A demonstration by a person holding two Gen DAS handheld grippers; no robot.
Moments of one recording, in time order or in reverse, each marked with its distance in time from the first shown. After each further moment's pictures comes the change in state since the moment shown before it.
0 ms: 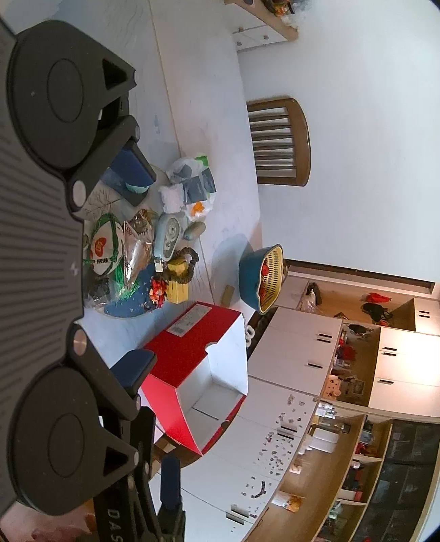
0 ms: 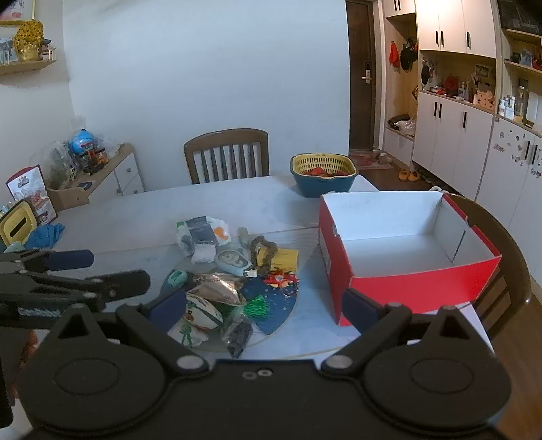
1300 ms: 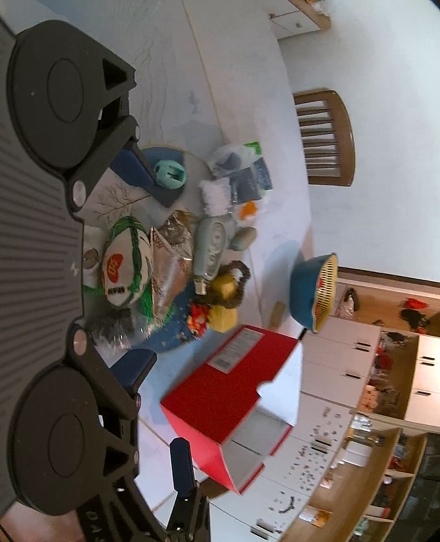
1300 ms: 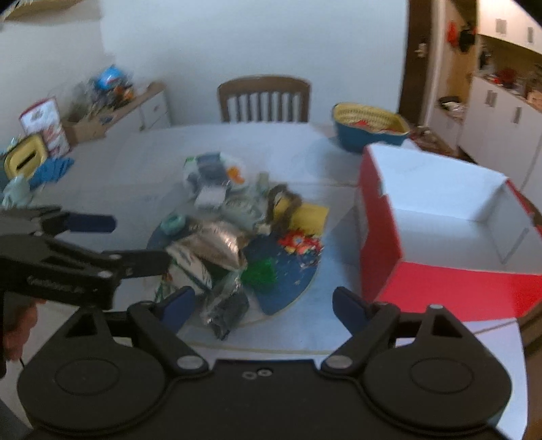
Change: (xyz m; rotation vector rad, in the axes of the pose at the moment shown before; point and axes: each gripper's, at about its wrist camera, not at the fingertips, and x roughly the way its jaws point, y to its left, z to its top) left arm 0.105 0.024 -0.033 -0.019 0.132 0.024; right arm 0.097 -0.012 -0.016 -0.162 0.187 0.131
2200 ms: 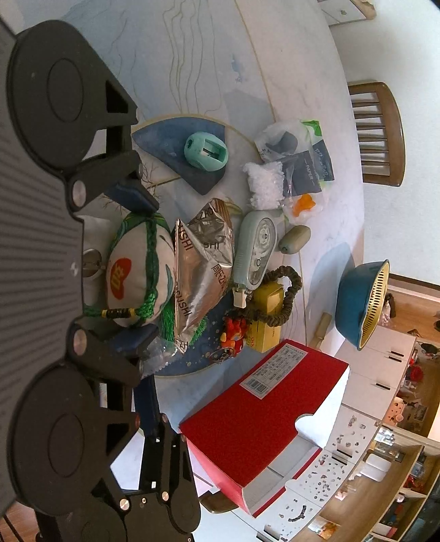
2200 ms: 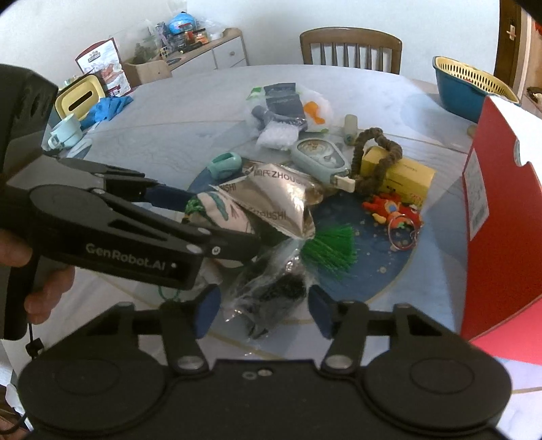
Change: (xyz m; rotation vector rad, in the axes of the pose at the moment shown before) left arm 0.060 0.014 -0.005 -0.082 0.140 -0.035; right arm 0.082 0.001 -0.007 -0.133 0.153 0.263
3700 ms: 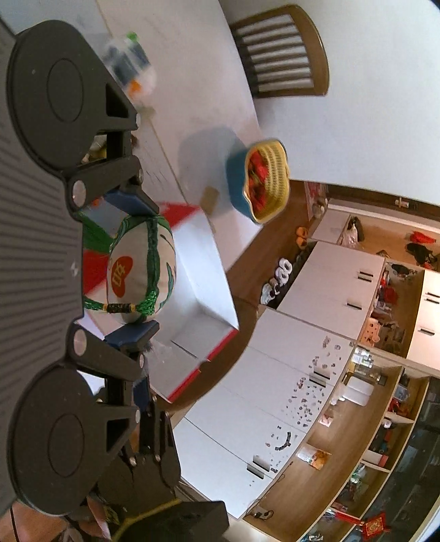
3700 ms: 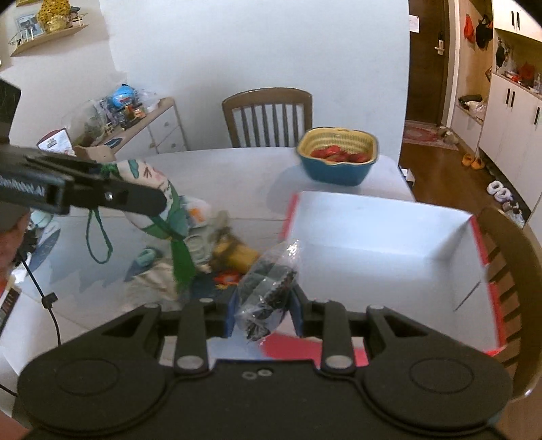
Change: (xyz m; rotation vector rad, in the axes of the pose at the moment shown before) left arm -0.077 -0.144 0.170 0.102 -0.091 -0.200; right arm -0.186 -0.114 0.027 0.113 -0.155 -0.161
